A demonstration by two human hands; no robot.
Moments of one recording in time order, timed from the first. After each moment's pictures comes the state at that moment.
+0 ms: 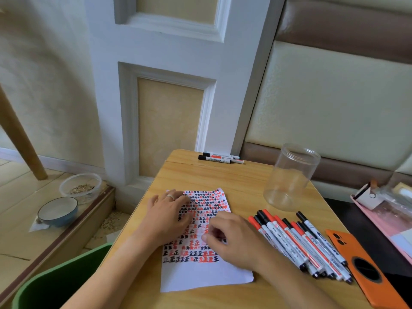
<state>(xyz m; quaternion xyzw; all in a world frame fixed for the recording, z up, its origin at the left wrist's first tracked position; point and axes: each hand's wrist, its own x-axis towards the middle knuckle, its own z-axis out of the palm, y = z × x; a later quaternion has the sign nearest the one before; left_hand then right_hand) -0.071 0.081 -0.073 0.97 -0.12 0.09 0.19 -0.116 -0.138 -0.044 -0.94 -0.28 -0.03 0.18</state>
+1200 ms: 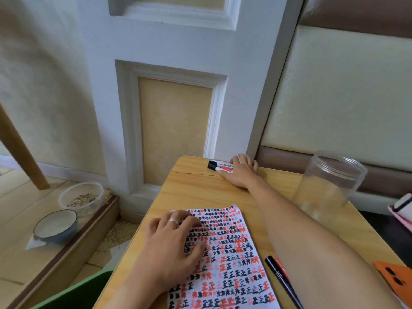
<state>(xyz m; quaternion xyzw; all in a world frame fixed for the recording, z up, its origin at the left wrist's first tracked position) -0.068 0.087 -0.075 0.97 -0.12 0.09 0.20 0.190 -0.139 -0.052 -1.00 -0.04 -0.04 0.08</state>
